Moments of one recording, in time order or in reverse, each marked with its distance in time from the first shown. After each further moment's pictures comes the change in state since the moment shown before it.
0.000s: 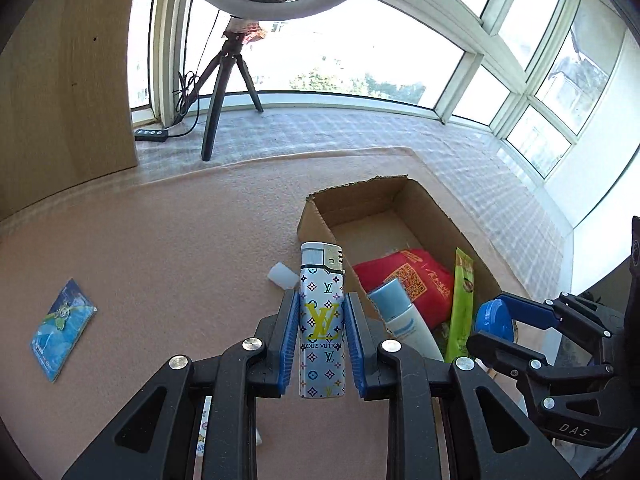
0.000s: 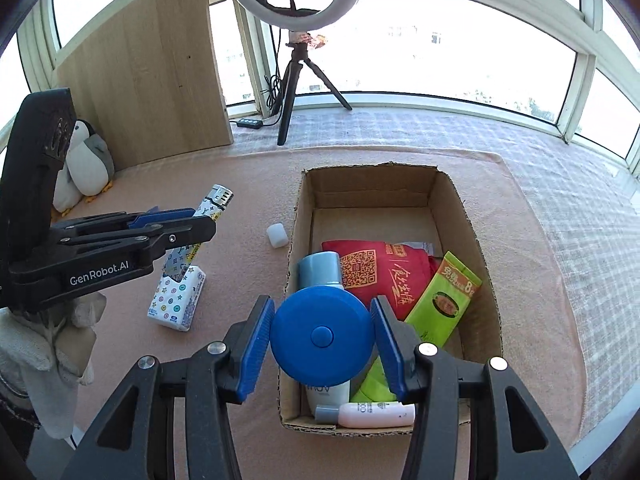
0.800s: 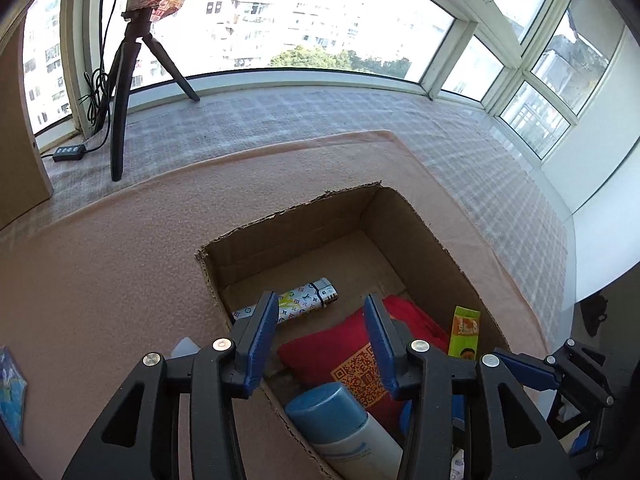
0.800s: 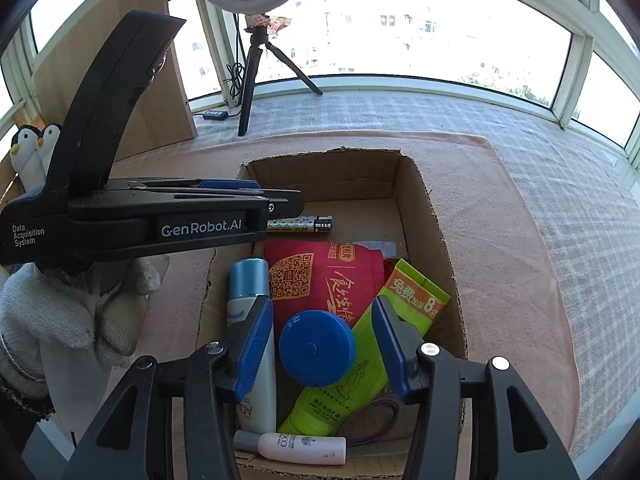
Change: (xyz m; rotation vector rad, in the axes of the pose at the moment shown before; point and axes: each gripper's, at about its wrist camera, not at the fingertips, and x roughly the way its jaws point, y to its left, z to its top) left arm 0.107 -0.051 0.051 0.038 0.076 -0.033; right arm 0.036 -0.046 0.008 0.020 0.042 -0.007
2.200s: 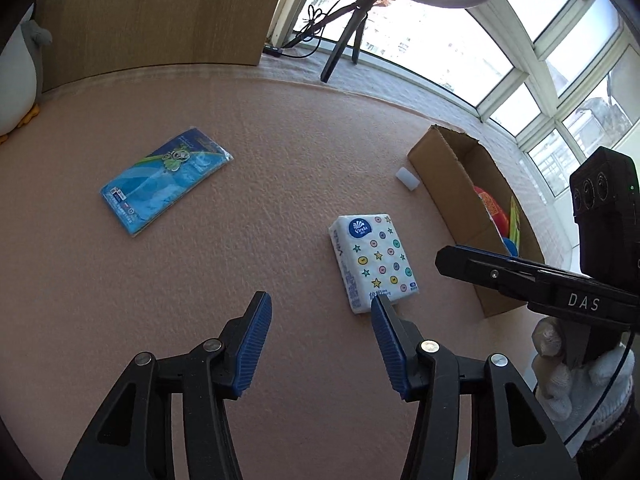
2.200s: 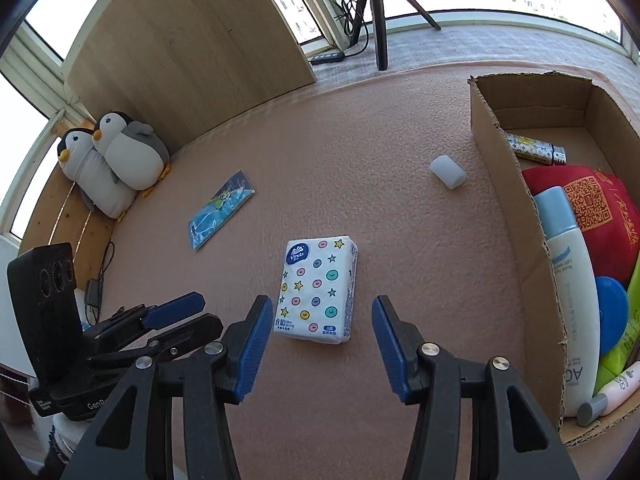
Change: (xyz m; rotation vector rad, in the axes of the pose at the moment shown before) left arm -0.161 0.185 -0.190 -0.233 0.011 0.000; right arm 0.054 0.160 -0.020 0.138 0.156 0.304
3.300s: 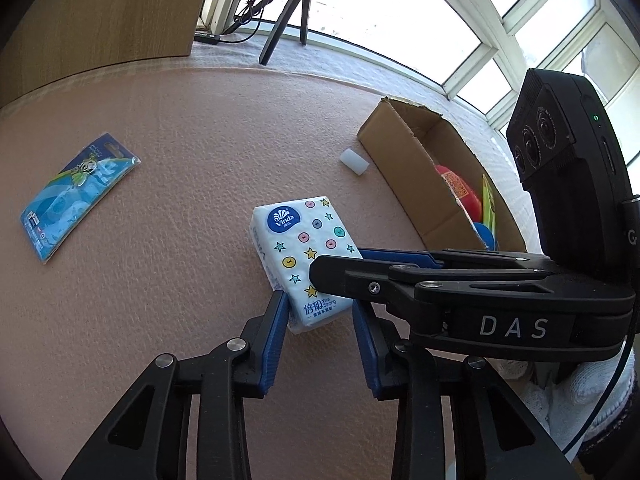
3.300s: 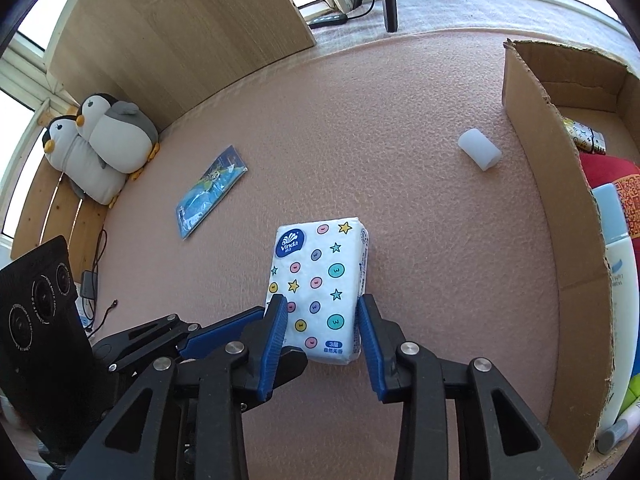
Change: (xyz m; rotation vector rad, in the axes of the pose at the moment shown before) left arm 0.035 -0.044 0.009 0.088 0.039 -0.103; right arm 0.029 0.001 0.011 0.011 0.102 0.010
